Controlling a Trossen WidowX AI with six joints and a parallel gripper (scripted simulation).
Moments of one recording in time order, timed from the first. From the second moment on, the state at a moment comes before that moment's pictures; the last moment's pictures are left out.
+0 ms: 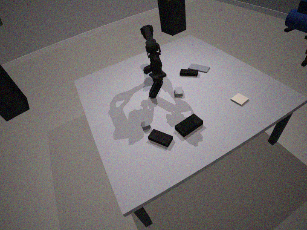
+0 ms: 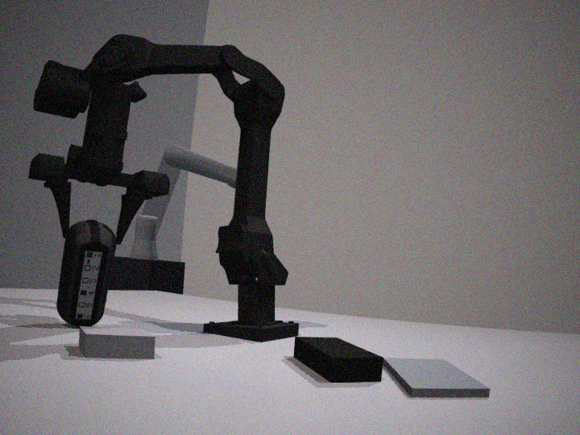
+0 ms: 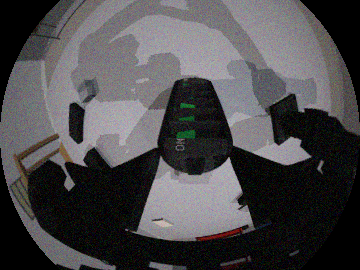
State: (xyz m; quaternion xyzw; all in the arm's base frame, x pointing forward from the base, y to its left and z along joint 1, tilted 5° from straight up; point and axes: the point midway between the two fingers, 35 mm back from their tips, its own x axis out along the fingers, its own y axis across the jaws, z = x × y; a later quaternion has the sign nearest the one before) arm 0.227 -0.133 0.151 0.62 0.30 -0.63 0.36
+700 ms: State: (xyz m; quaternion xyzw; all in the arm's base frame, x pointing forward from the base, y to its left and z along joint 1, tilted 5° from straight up) arm 0.236 -0.121 0.143 0.62 0.30 -0.63 0.36
